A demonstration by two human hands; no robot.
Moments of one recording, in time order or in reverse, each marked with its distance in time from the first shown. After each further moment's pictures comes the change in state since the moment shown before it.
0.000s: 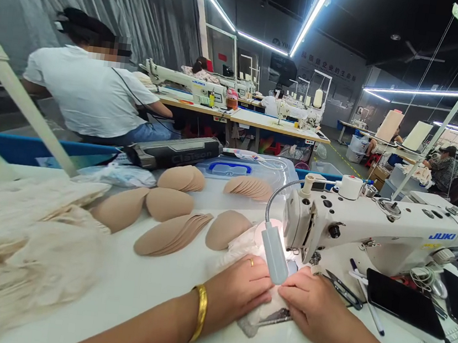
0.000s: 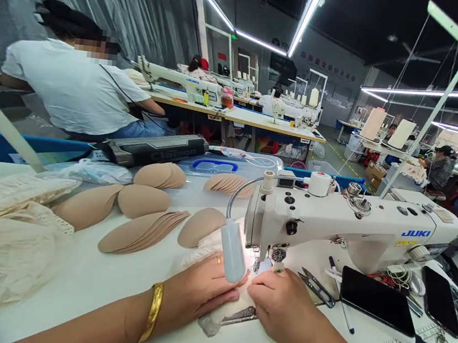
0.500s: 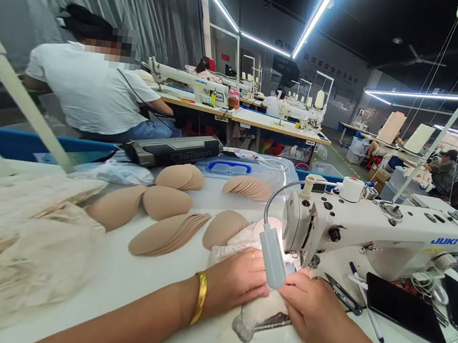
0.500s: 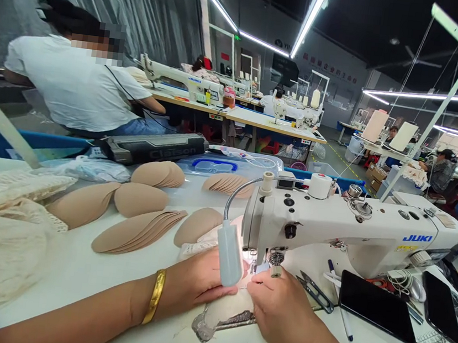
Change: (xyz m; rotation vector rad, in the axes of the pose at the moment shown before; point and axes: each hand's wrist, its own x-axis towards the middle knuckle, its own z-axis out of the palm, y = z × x) left_hand 0.009 -0.027 0.001 -0.066 0.018 0.085; right_hand 0.000 -0.001 0.002 -0.008 -0.027 0.093
